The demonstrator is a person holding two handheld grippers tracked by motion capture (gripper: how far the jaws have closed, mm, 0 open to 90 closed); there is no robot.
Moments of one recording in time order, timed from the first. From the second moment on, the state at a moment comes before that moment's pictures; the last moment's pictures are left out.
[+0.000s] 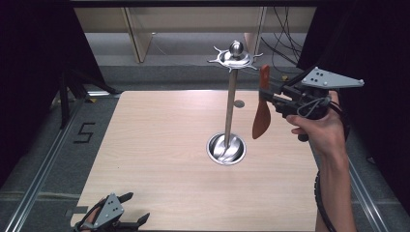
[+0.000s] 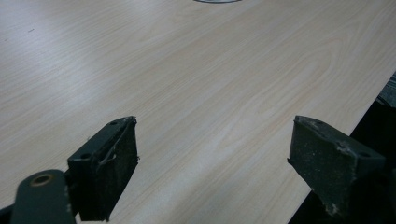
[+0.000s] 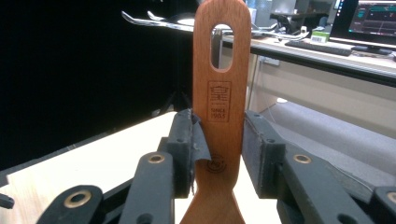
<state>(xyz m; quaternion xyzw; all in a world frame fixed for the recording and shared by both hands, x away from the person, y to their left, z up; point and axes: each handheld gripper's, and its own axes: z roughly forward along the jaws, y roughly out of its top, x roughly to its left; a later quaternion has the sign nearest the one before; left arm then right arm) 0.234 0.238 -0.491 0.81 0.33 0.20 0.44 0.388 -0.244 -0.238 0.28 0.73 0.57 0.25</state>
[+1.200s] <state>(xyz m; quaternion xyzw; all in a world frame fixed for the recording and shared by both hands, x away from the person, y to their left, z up) 0.234 0.240 -0.490 0.81 0.33 0.20 0.43 0.406 -0.225 -0.238 0.29 0.73 0.57 0.23</state>
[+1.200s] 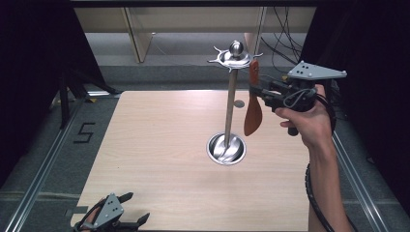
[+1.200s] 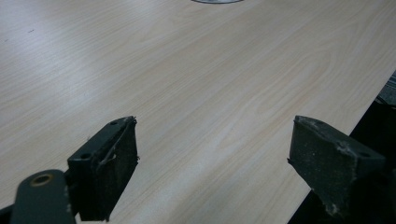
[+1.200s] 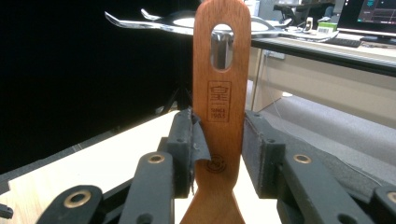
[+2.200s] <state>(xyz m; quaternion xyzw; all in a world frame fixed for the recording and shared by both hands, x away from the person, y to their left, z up) 0.233 0.240 -0.490 0.81 0.33 0.20 0.43 0.389 -0.233 -0.254 0.31 0.72 0.57 0.23</state>
